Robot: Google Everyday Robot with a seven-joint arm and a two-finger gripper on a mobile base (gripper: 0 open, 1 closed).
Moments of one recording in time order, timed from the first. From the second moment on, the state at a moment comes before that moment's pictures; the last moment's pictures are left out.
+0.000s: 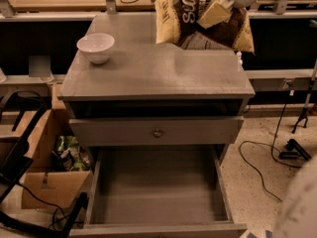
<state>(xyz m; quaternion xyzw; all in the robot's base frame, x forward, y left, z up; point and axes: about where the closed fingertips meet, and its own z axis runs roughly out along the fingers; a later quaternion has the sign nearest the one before) 0.664 -0.137 1.022 -0.57 0.75 0.03 0.35</state>
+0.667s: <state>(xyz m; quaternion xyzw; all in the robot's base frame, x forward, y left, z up) 0.728 -0.161 0.975 -0.55 0.76 0.04 0.36</state>
